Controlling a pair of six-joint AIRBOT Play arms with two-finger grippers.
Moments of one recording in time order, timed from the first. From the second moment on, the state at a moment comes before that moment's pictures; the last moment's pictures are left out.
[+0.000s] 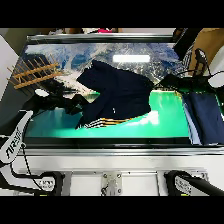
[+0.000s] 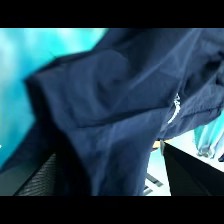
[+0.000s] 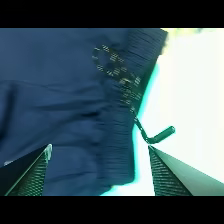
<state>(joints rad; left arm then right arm) 0.04 -1.57 1.06 0.65 -1.07 -1.38 -0.13 -1.23 1.21 -1.07 0.95 1.45</state>
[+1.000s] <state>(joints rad) 0.01 -1.63 1.39 0.77 -0.81 -1.34 -0.13 -1.24 1.21 -1.54 0.95 1.58</state>
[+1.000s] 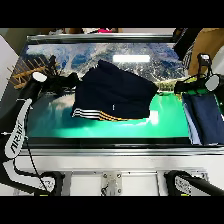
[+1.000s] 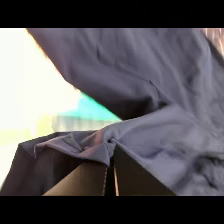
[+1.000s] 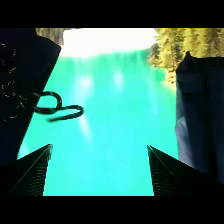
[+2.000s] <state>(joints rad) 0.23 -1.45 1.15 1.06 -1.09 -1.35 -0.23 -0.95 0.96 -1.32 1.16 1.62</state>
